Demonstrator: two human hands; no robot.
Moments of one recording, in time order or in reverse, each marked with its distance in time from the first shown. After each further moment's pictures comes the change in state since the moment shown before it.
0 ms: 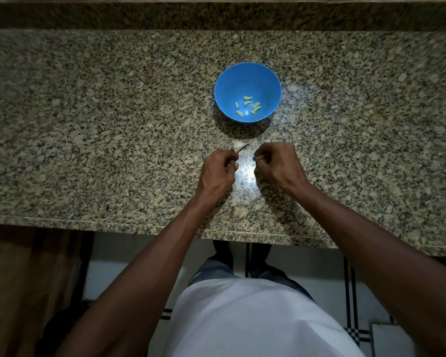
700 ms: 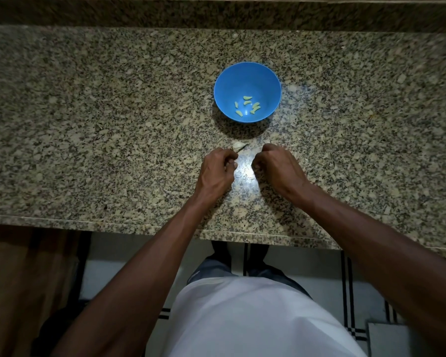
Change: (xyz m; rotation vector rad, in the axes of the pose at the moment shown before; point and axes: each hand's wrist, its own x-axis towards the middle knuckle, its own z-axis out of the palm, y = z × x) left_hand 0.004 -0.002 0.001 -0.006 0.006 -0.018; right_hand -0.006 -0.004 -0.003 -0.315 -0.142 -0.181
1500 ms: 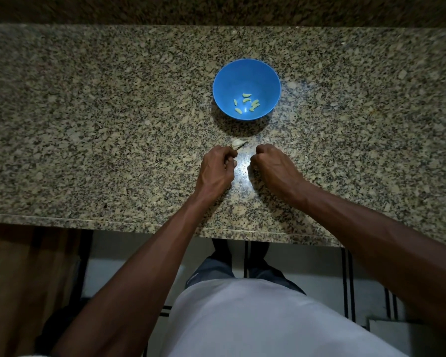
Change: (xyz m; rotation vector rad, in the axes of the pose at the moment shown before) left_hand 0.000 0.003 0.000 -0.017 -0.005 -0.023; right_hand 0.002 -0.001 0.014 -0.131 -0.031 -0.087
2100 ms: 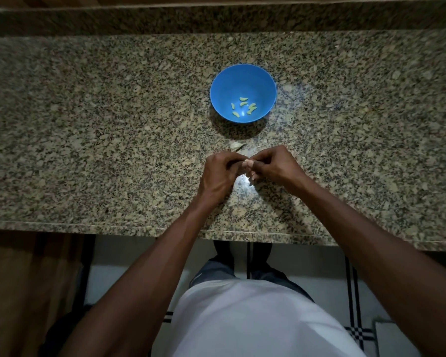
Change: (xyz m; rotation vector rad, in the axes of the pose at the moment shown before) left_hand -0.005 0.021 -0.006 -0.186 -0.017 0.059; right_hand -0.001 0.010 -0.008 1.002 -0.058 0.499
